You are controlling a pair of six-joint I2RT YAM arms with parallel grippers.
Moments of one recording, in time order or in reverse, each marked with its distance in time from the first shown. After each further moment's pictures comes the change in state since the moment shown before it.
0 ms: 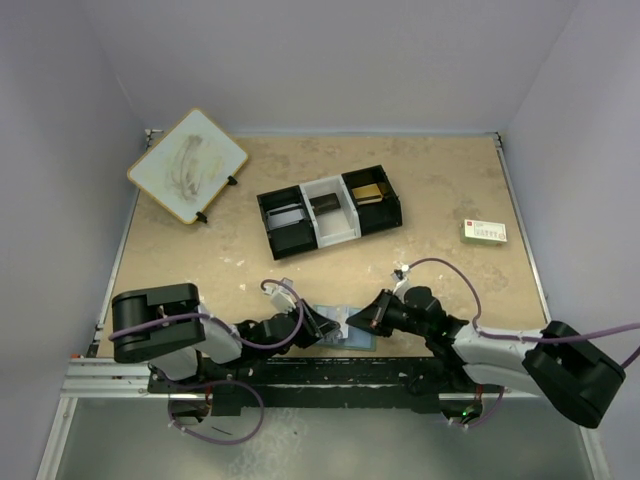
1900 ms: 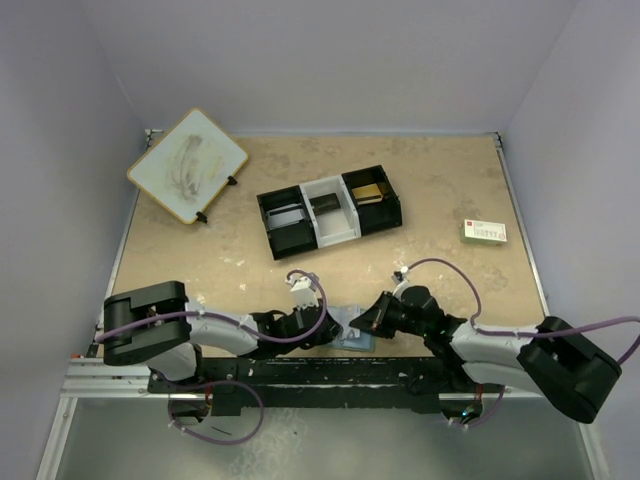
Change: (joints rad) left arm -0.035 -0.063 0.276 -0.581 -0.042 0.222; right arm -0.006 0.035 0.004 -0.045 0.022 -0.055
